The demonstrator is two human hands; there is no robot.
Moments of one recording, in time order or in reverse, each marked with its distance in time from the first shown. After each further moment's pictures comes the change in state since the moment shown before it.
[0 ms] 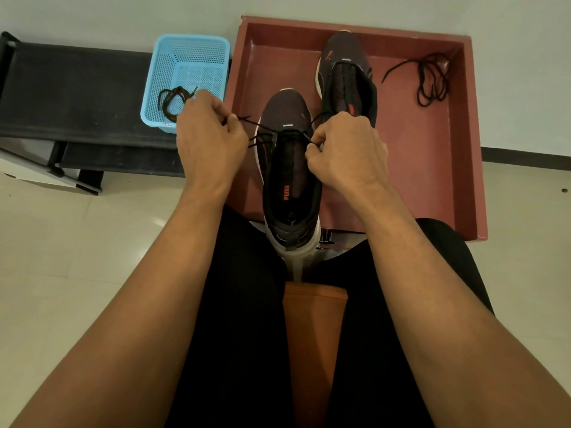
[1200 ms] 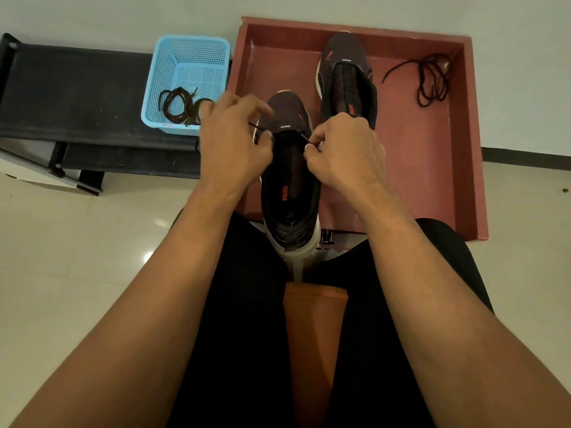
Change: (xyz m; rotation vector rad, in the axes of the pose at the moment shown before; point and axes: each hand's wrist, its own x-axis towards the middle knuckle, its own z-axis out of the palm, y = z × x) left_hand -0.004 0.009 0.012 0.114 -0.229 0.267; right_hand -0.001 -0.001 -0.001 0.055 -0.020 -0.010
